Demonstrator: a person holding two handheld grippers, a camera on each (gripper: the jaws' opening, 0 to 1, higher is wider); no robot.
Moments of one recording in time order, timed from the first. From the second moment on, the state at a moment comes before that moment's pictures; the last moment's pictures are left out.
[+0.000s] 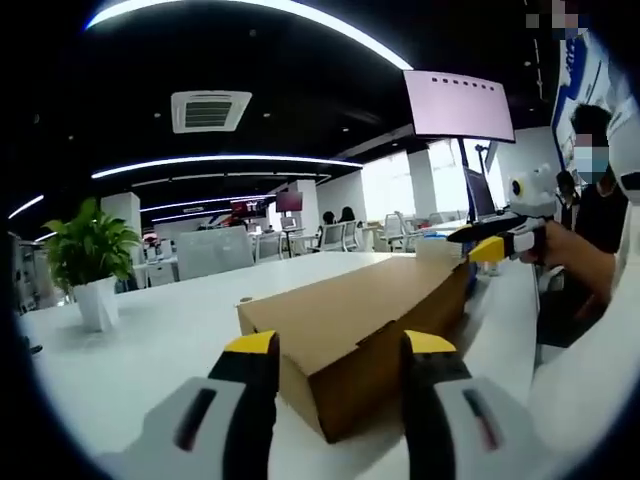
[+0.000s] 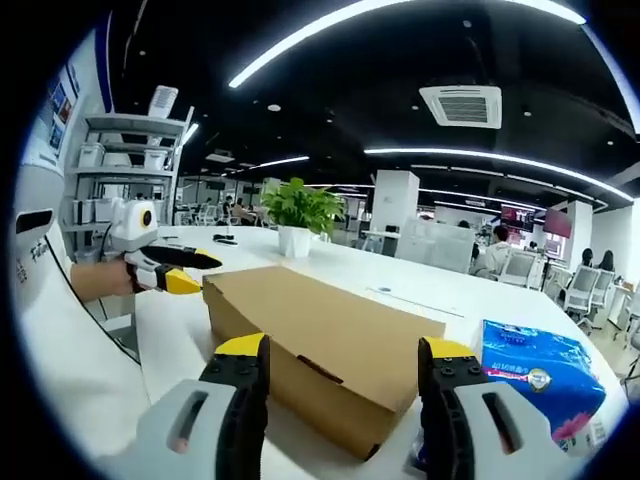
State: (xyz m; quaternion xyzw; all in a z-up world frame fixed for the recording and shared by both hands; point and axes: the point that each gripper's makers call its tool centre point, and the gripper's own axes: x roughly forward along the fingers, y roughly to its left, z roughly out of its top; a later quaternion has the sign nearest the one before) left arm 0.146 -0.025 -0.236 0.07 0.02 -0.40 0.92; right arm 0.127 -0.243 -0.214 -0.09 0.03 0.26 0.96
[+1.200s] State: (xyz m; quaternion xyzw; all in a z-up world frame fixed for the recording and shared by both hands) left arm 0.146 0.026 -0.169 0.00 -0.02 -0.40 0.92; right arm 0.114 -0.253 -0.171 -0.09 -0.02 0.28 0.96
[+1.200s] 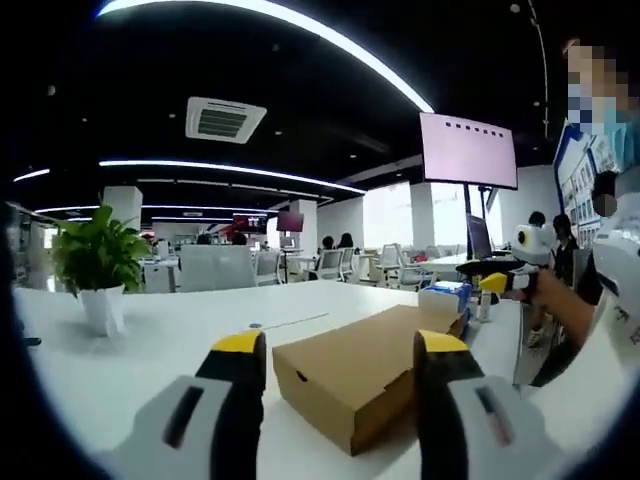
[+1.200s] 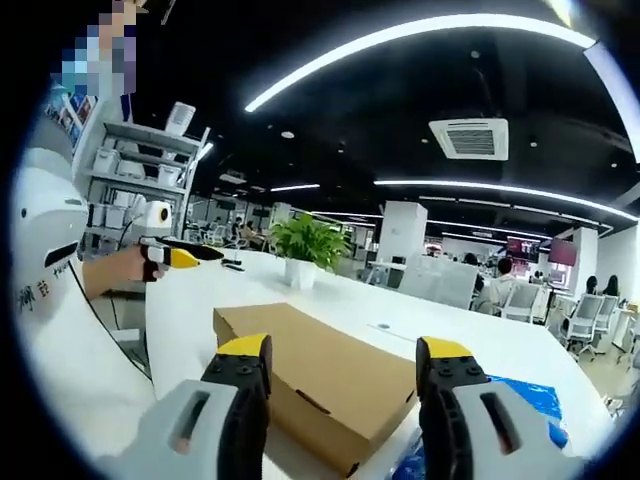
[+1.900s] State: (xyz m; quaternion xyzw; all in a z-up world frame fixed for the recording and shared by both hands) left arm 0.142 0.019 -0.168 0.02 -0.03 -0.40 0.92; right arm 0.116 -0.254 -0.174 -0.07 -0.03 0.27 0.96
